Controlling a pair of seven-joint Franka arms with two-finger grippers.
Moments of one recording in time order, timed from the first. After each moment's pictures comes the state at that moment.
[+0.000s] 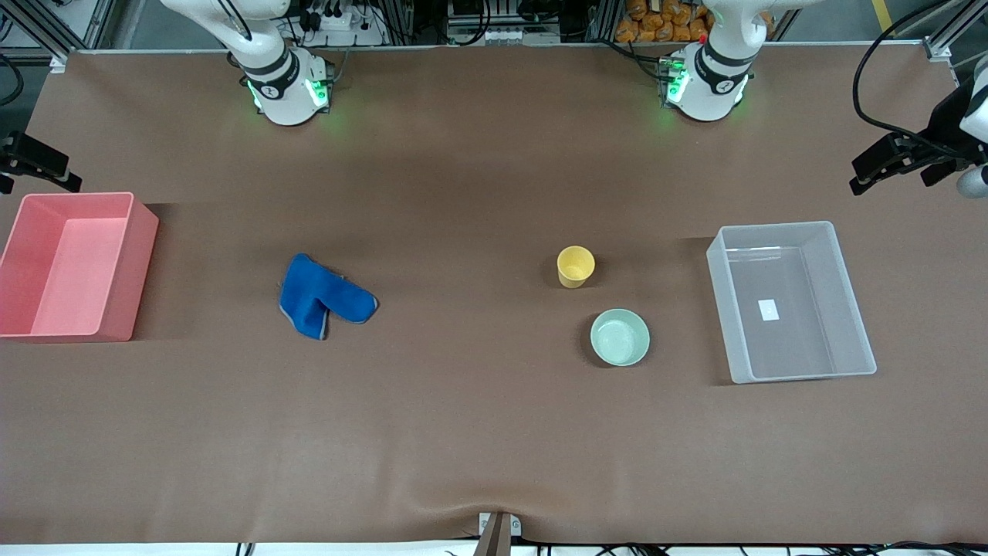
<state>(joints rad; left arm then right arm) 0.05 -0.08 -0.10 -1.61 0.02 1.55 -0.17 -0.09 -0.02 -0.04 -1.51 0.04 1.45 -0.11</state>
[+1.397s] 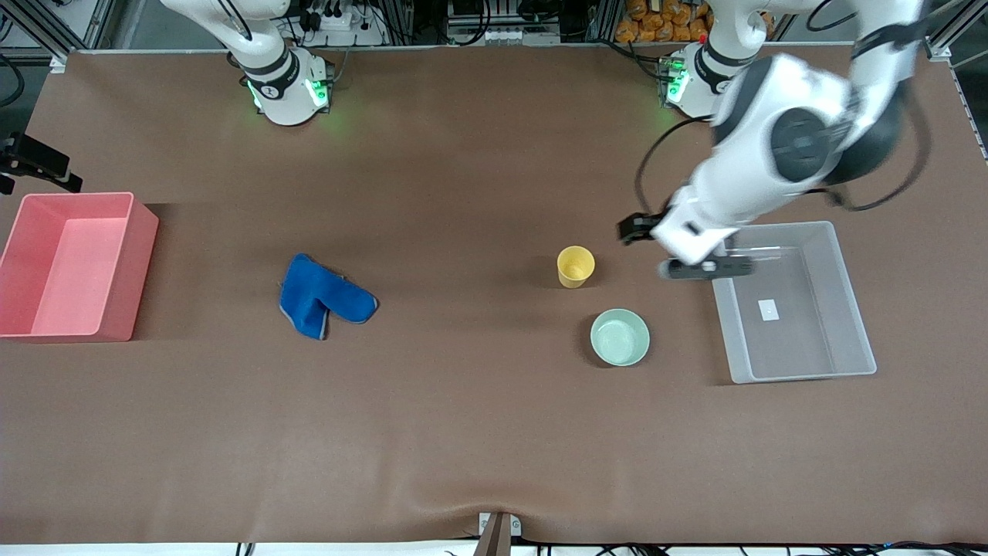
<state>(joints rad) -0.21 0.21 -0.29 -1.80 -0.12 1.93 -0.51 -0.09 -0.01 -0.04 -1.51 0.04 1.44 -0.12</state>
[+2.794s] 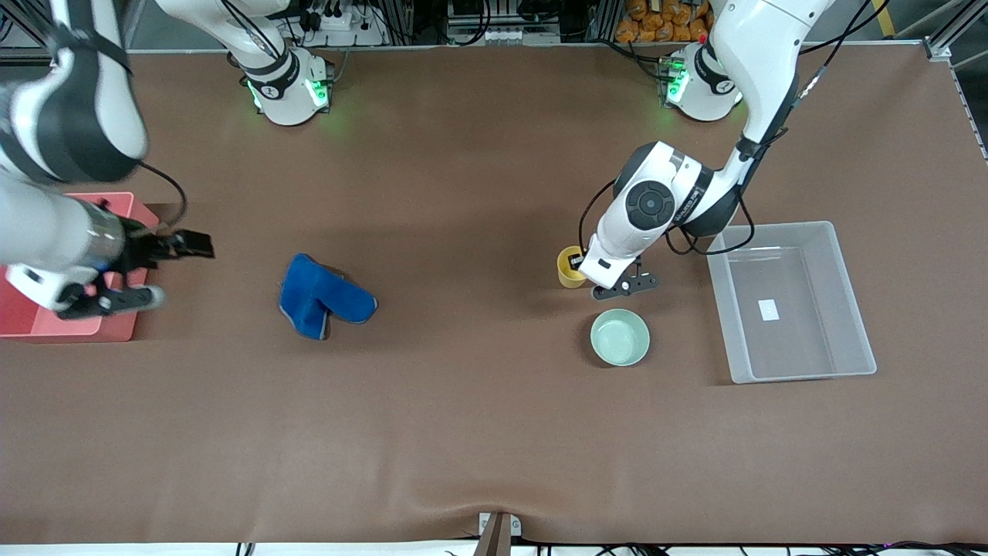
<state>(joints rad) -0.29 0.43 -0.28 -2.02 -0.01 2.39 -0.78 0.10 0.29 -0.03 -1.54 0.03 1.57 -0.12</state>
